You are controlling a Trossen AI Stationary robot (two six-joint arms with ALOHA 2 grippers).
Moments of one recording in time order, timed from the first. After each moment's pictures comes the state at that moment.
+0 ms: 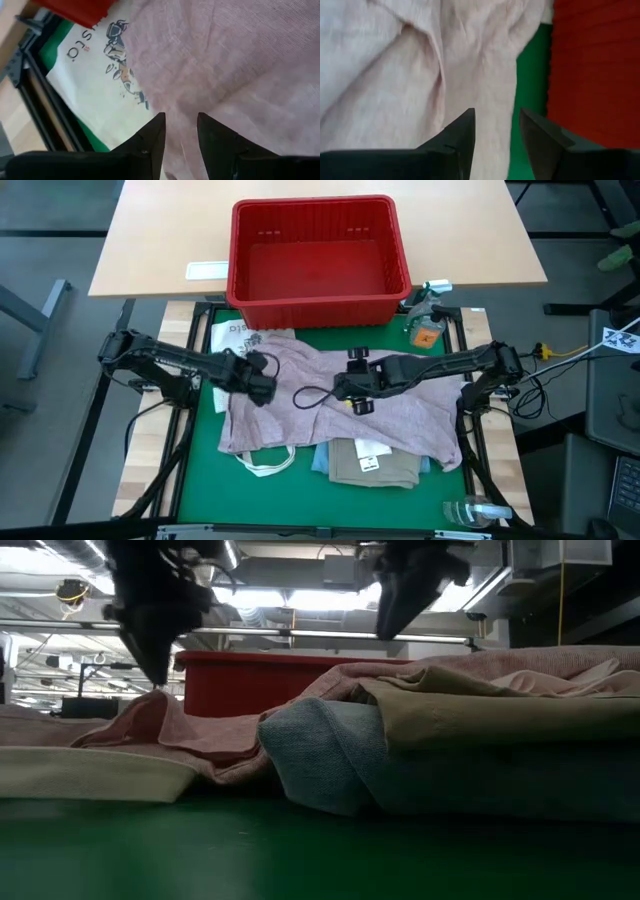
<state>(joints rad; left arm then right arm) -0.11 1.41 1.05 -1.24 -0.51 -0.96 0.14 1.75 1.59 -1.06 0.47 -0.16</state>
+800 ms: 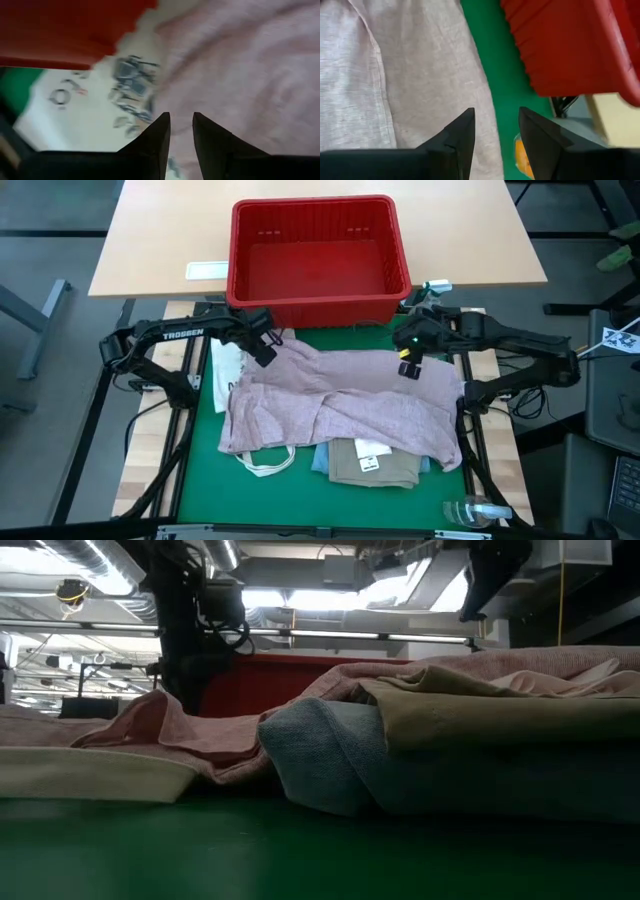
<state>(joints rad) 0.53 1.41 0.96 -0.86 -0.22 -0.31 -0.15 1.24 1.36 -1.20 0.33 -0.04</state>
